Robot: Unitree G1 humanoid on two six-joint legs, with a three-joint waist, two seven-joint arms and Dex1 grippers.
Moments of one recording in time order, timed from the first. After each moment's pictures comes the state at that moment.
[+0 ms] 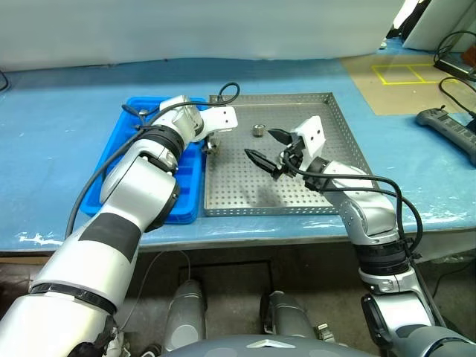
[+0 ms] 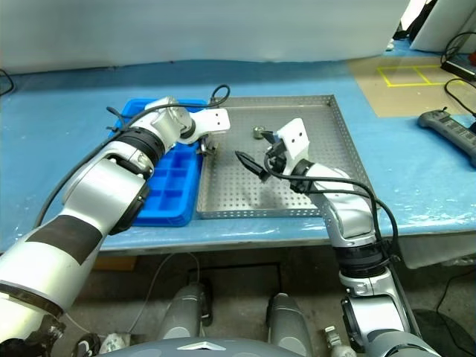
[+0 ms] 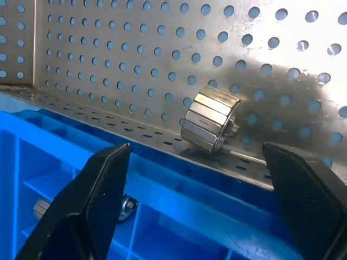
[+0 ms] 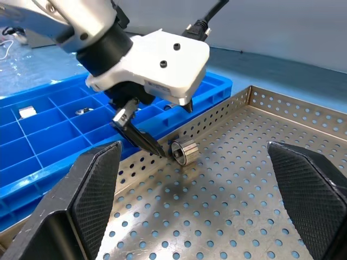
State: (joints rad) left arm -1.44 0.19 -0.41 1.38 0.52 0.18 -0.82; right arm -0.48 -0.34 0.06 -0.17 0.33 0.51 0.59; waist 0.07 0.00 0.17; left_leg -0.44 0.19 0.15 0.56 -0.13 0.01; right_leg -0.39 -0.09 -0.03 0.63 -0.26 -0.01
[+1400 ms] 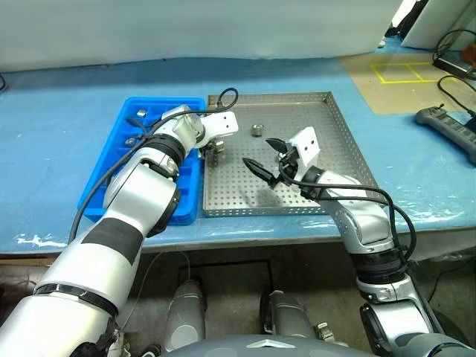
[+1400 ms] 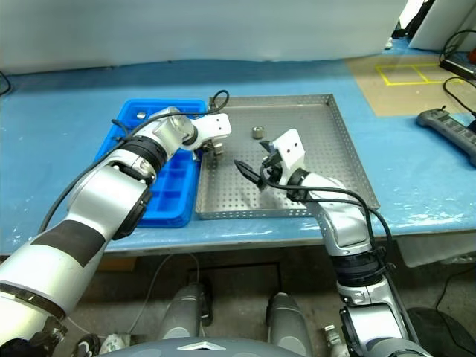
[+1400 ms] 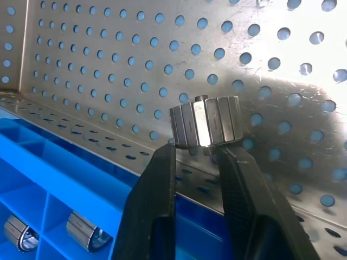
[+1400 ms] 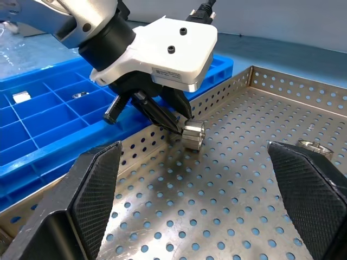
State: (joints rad) left arm -1.41 0.19 -0.37 1.38 0.51 0.15 -0.82; right arm -0.43 -0.33 0.09 -0.17 0.29 0.49 0.57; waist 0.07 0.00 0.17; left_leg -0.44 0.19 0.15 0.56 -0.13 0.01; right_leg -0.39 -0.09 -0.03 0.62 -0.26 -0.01
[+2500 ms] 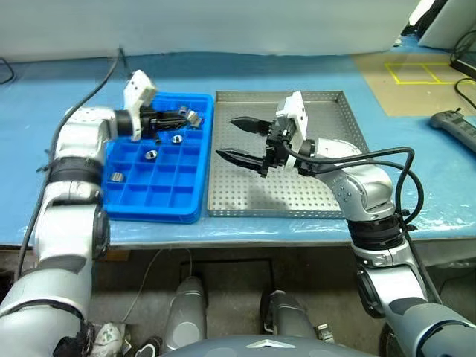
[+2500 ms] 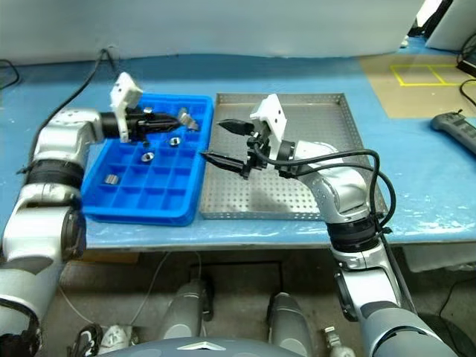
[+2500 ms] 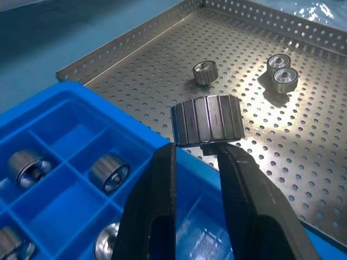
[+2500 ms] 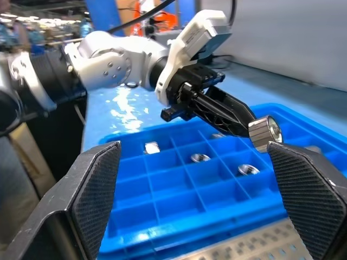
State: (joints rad) left arm -0.85 0.55 0.22 0.45 -0.16 0.44 -1.17; right arm -0.71 -0.32 0.12 -0.12 0.49 0.59 0.89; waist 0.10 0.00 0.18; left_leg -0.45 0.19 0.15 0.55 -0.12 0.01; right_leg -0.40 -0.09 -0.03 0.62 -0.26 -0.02
